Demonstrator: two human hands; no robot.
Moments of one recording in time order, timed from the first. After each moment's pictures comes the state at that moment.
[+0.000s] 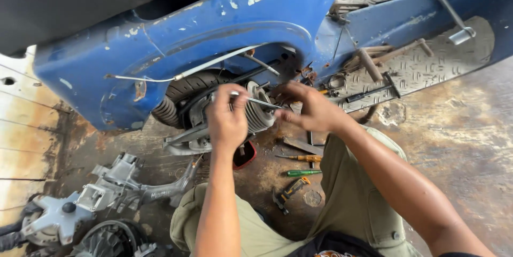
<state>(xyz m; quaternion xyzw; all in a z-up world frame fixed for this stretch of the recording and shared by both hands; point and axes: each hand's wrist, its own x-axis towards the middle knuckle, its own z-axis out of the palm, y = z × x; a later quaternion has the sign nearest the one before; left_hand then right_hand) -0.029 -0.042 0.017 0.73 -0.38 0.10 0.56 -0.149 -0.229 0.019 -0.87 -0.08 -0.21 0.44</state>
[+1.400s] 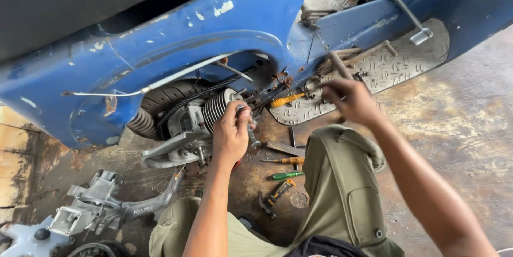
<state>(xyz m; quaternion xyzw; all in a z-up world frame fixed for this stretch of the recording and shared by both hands) -0.069 -0.062 0.007 0.75 -0.40 -0.04 0.53 -0.240 -0.326 -0.010 -0.86 0.15 -0.23 0.43</state>
